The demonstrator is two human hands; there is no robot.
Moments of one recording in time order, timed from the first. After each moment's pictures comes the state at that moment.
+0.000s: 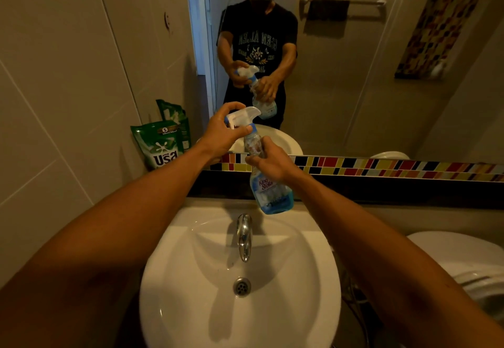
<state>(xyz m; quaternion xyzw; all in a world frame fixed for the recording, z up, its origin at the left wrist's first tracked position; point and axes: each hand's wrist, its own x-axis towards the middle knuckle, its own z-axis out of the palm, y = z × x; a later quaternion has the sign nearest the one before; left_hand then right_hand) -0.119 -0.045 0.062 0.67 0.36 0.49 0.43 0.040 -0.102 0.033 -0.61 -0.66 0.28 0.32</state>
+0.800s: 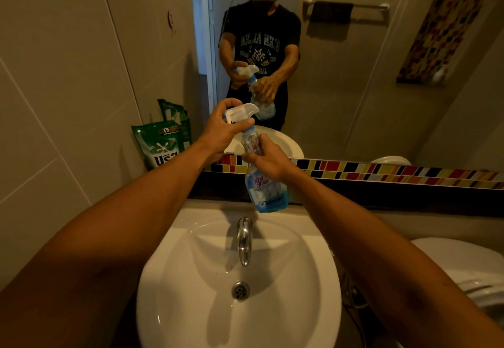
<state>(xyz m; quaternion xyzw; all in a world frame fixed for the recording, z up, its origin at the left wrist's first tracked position) -0.118 -0.027 0.063 0.59 0.33 0.54 0.49 0.030 -0.083 0.036 -0.61 -0.66 0.29 0.33</state>
